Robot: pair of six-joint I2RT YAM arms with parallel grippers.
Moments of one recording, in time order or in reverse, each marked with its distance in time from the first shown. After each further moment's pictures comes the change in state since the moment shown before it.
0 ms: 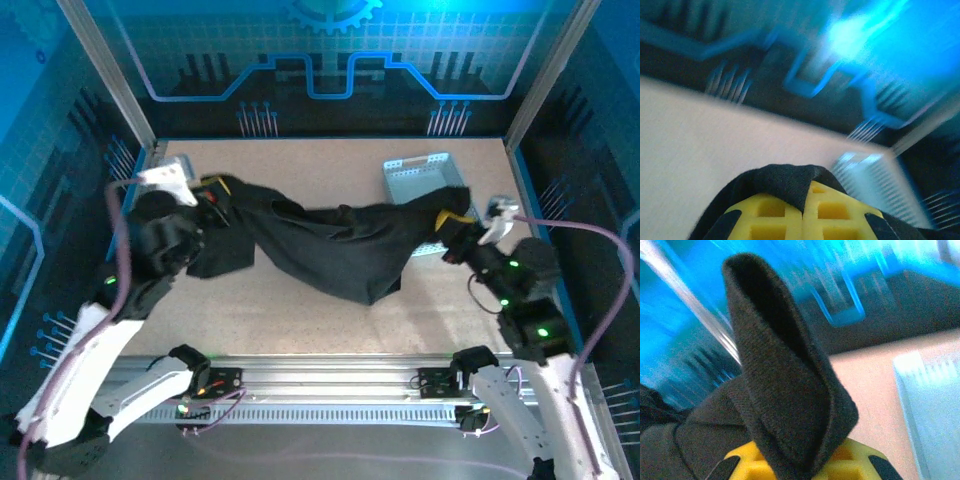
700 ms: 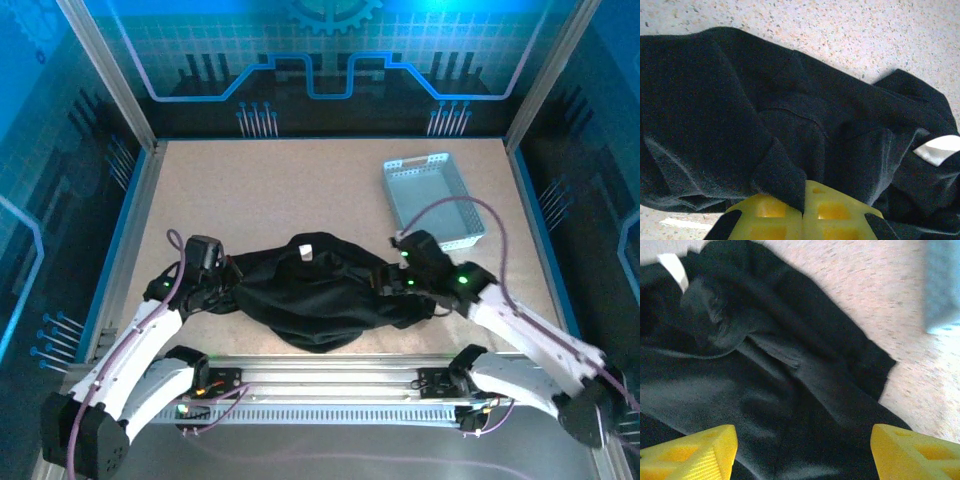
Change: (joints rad) left arm 0.182 -0.023 -0.543 -0.055 0.290 -0.241; right arm 0.472 0.498 0.013 -0.260 0.288 -0.110
